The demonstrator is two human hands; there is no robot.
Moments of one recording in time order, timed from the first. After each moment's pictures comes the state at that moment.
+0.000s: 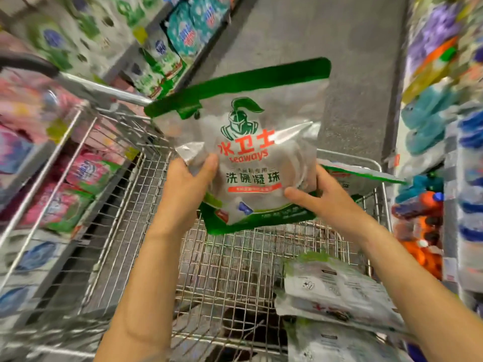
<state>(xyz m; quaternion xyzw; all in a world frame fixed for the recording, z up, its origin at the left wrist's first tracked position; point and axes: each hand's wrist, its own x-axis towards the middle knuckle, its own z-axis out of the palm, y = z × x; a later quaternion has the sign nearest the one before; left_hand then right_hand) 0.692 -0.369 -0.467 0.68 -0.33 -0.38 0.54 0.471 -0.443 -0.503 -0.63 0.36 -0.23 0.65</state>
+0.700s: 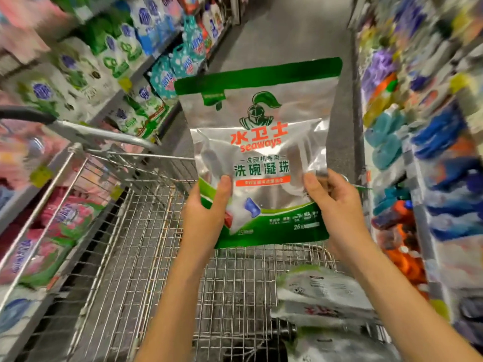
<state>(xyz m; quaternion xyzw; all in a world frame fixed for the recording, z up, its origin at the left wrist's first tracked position) 0.649 -0.358 -0.466 0.65 -0.35 -0.37 0.57 0.463 -0.406 -0.459 -0.49 0.45 -0.50 0.56</state>
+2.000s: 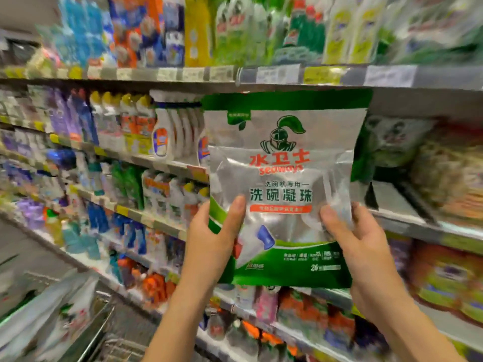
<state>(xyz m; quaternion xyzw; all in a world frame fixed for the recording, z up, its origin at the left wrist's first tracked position) 0.387 0.088 -0.295 0.10 -0.68 -0.63 0.36 0.319 0.270 -0.290 -0.24 0.61 -0.75 -0.04</state>
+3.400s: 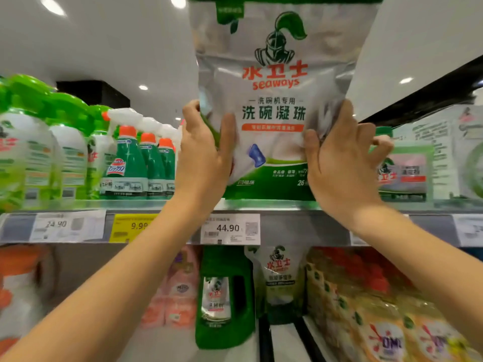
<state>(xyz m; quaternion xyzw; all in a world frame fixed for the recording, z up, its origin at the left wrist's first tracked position) 0.029 0.229 -0.012 -0.25 -0.66 -0.40 0.58 0.035 0.402 -0.025 -0.08 0.77 -0.19 -0.61</state>
